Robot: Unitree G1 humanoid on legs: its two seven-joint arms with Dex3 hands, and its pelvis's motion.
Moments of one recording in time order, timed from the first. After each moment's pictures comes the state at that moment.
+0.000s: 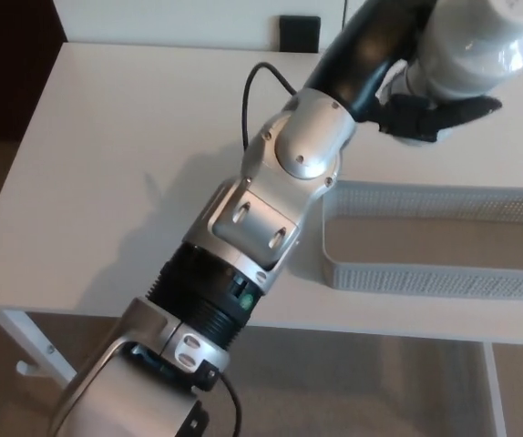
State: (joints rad) left_arm -0.85 -0.10 -0.34 0.47 0.20 0.09 0.00; right_arm 0.42 -0.36 -0.20 0.26 0.14 0.18 0.30
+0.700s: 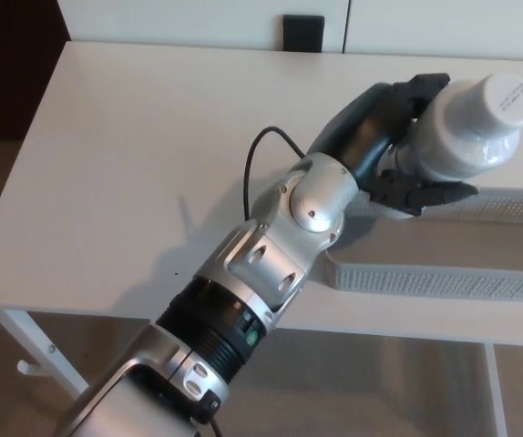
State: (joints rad) left_arm -0.77 -0.09 -0.45 0.55 0.24 0.10 0.01; right_arm 0.37 -0.35 -0.20 0.32 0.13 0.17 0.28
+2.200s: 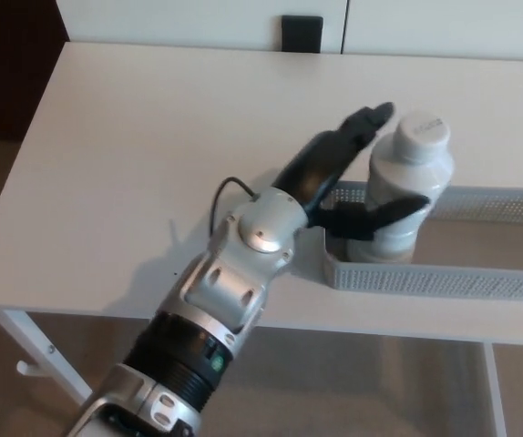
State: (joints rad) left_arm -0.65 -0.05 -0.33 0.48 0.17 0.23 -0.14; right_arm 0.35 -0.34 -0.18 0.27 0.12 0.21 0.27
